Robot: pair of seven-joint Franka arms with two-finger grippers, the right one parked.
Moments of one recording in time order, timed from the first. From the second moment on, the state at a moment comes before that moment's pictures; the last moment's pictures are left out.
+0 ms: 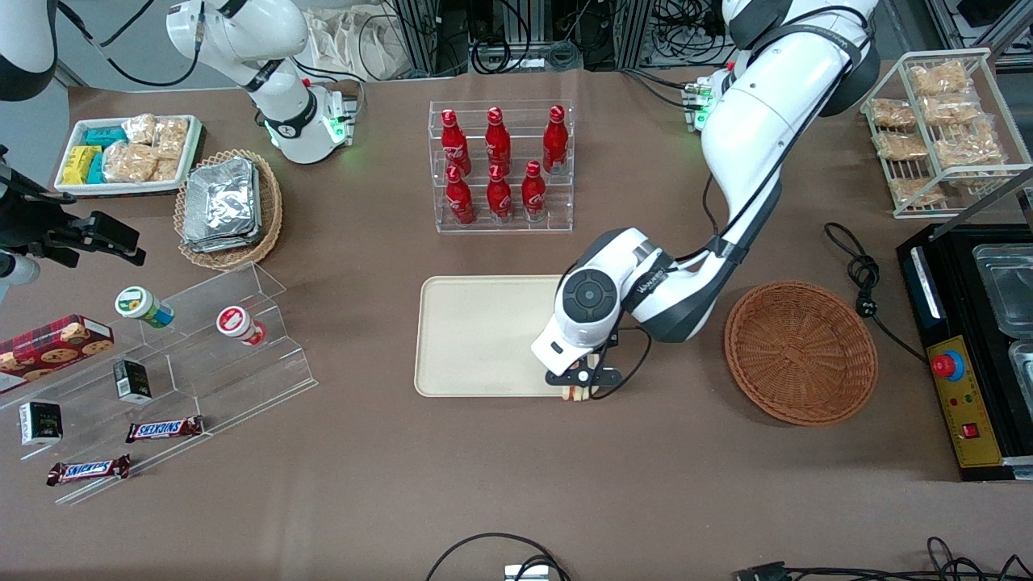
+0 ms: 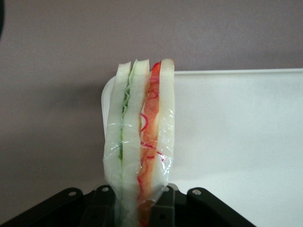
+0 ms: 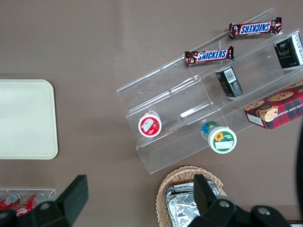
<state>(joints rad) -0.27 0.84 -0.50 -1.35 0.37 1.98 -0.78</state>
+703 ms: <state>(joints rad) -0.28 0.84 -0.50 -1.40 0.37 1.99 -0.80</state>
